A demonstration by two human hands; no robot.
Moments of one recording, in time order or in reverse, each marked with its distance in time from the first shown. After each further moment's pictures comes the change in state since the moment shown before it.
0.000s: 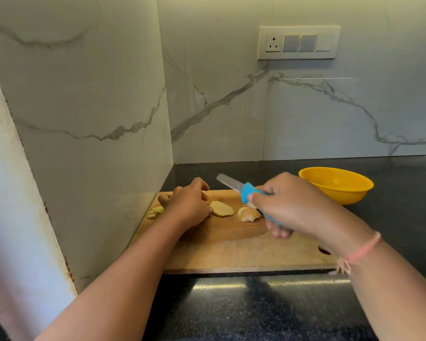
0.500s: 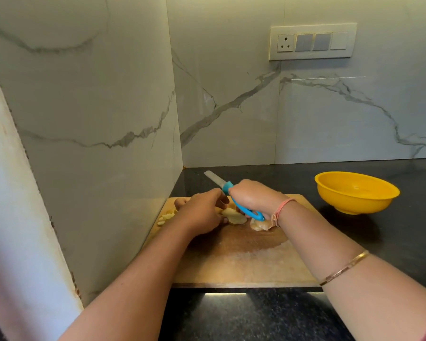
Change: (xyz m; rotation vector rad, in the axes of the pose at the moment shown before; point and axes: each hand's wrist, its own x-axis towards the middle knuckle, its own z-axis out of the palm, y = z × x) left_hand 0.012 -0.003 0.003 -0.029 -0.125 0.112; right_hand 0.098 -0.023 0.043 0.087 -0.173 0.051
